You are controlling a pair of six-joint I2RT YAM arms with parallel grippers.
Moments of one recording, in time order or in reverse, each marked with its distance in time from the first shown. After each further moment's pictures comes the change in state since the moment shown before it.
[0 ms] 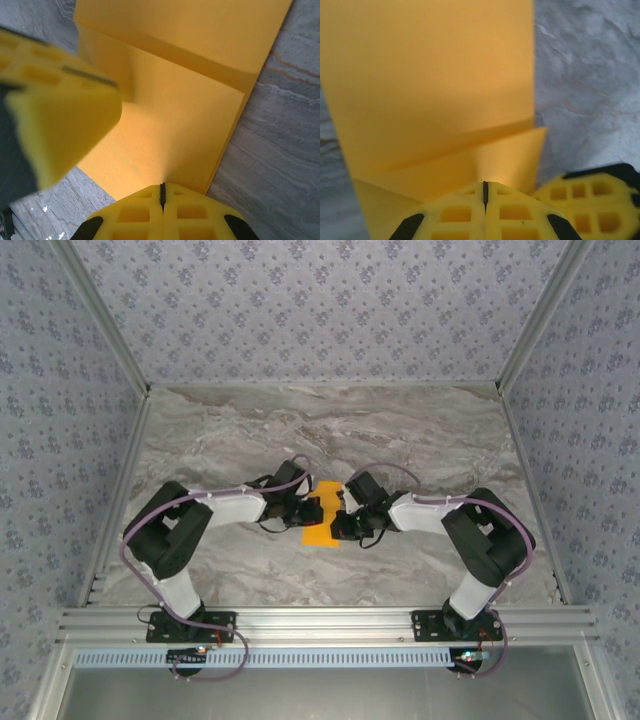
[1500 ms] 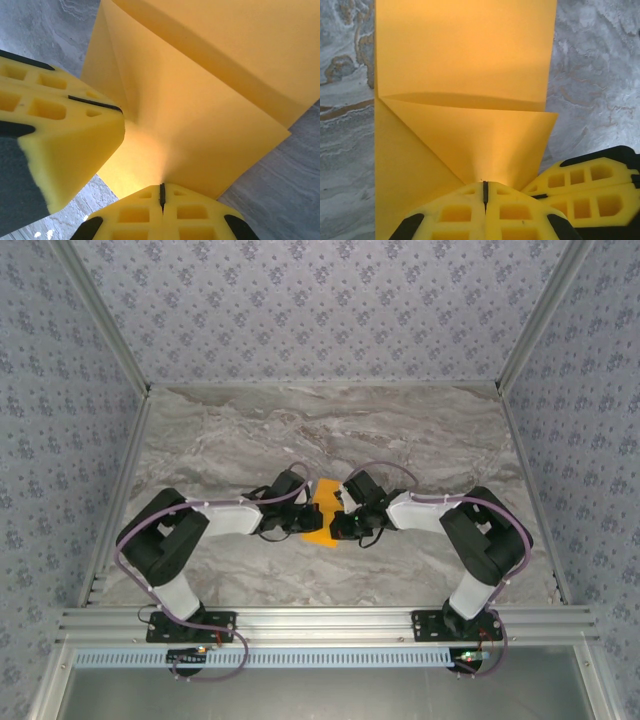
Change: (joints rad) left arm -0.022 -0.034 -0.103 0.140 -0.040 -0.052; right arm 0.008 0.021 0.021 -0.033 0.014 -0.046
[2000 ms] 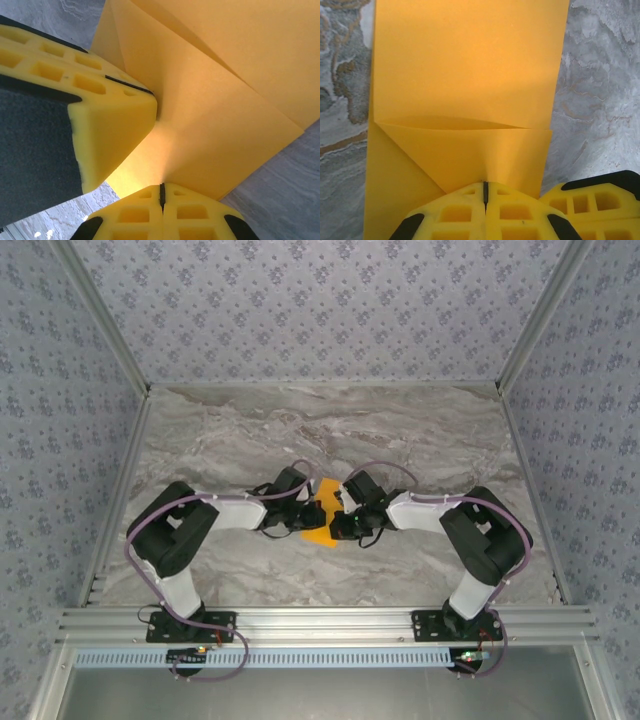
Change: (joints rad) left arm 0.034 0.077 0.035 0.036 0.053 0.000; right arm 0.000 0.005 0.000 0.000 0.000 -0.004
